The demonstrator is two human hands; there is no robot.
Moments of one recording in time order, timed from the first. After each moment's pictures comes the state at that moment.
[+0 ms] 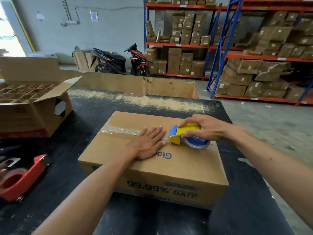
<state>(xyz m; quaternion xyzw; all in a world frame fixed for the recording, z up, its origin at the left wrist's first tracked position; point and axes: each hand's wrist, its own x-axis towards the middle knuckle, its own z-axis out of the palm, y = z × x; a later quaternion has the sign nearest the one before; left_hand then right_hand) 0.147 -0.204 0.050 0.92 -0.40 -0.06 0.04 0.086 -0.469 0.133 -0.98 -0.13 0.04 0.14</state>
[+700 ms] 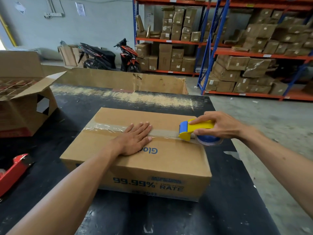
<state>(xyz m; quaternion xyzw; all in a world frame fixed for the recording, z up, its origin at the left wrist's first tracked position) 0.154 -0.202 0.044 0.91 -0.40 -0.07 0.02 0.040 -0.540 0.132 -0.97 -0.11 -0.02 0.20</state>
